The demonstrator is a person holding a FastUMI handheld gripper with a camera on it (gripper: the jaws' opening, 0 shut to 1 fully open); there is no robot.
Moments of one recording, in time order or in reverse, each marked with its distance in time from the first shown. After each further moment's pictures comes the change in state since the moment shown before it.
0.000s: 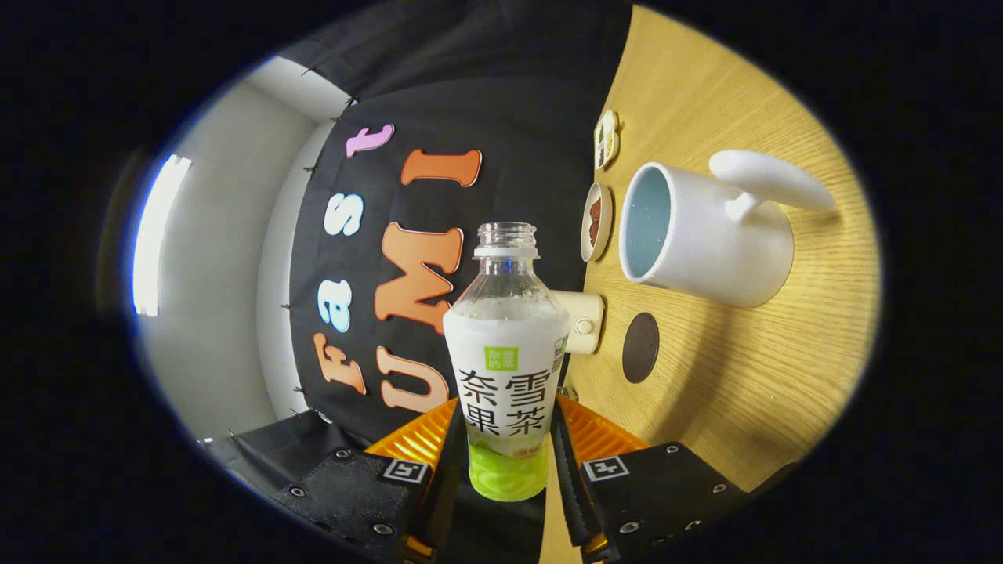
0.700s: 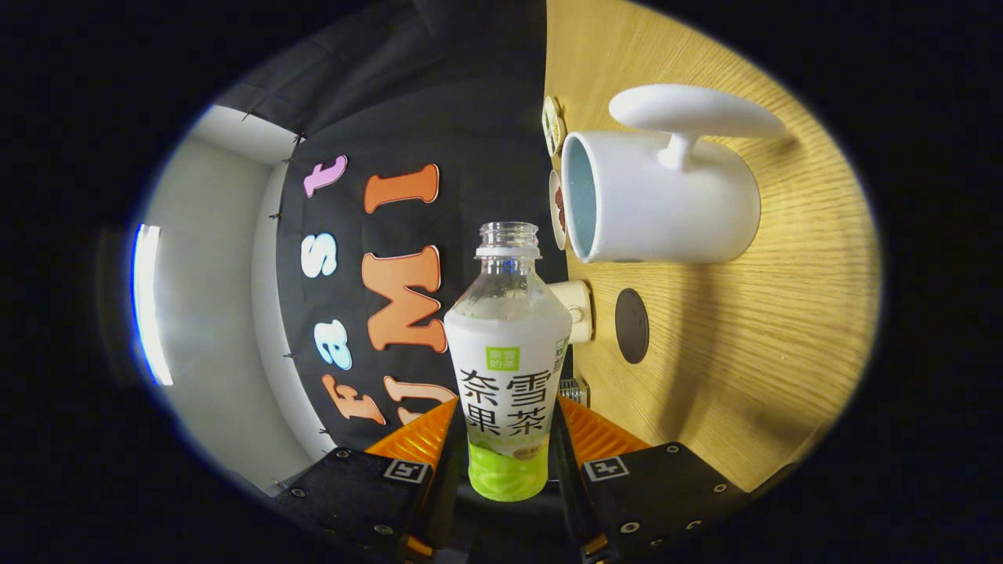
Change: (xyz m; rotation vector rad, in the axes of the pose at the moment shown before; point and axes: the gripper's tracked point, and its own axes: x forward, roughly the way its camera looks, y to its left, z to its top) arm 0.009 -0.004 -0.003 0.209 -0.001 -0.041
